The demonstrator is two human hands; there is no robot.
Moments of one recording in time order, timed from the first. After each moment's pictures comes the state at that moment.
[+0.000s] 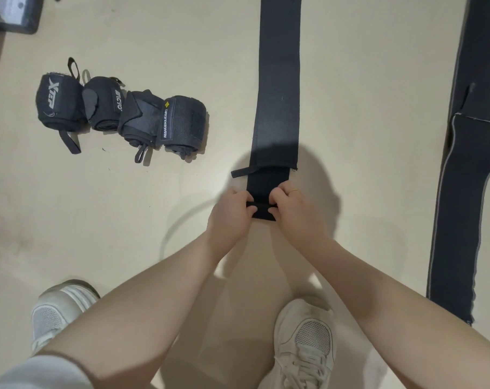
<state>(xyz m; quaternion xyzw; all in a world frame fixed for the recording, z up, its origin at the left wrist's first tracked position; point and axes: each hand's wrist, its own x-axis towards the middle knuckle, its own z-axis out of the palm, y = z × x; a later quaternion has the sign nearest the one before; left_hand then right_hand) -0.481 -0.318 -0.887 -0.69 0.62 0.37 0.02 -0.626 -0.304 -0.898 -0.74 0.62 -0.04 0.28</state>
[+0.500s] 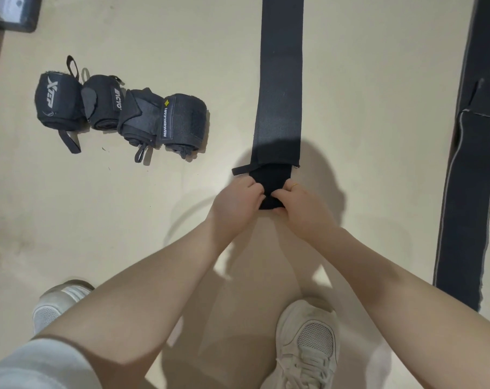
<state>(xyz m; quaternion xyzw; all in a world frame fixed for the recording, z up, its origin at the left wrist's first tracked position) -0.479 -0.335 -0.891 -0.54 0.79 0.27 -0.01 -0.638 -0.322 -0.900 -0.75 0.57 0.04 0.33</state>
